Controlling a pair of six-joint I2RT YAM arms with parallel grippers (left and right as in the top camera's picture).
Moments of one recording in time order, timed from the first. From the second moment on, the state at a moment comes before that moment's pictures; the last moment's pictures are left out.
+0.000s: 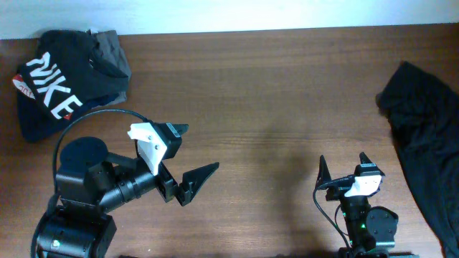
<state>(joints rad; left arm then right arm) -0.23 0.83 1.08 -0.62 0.74 0.10 -0.03 0.01 0.01 -0.07 -0.07 0.00</state>
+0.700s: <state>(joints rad) -0.23 0.83 1.08 -0.62 0.74 0.10 -0.03 0.01 0.01 -0.07 -0.07 0.00</state>
